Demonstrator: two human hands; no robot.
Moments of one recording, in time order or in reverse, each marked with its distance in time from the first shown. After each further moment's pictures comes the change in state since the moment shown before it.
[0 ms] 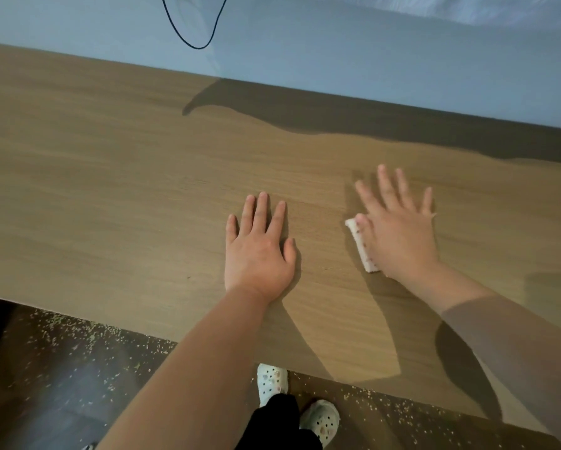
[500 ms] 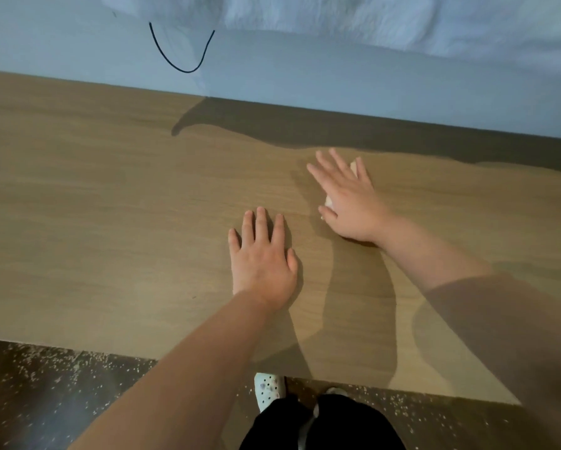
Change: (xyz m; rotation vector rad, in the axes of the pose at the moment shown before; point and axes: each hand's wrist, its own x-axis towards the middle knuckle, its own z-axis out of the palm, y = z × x) left_hand 0.007 0.002 -0.018 0.072 -0.103 0.048; right_hand 0.062 -0.028 -0.022 0.110 -0.021 -0.240
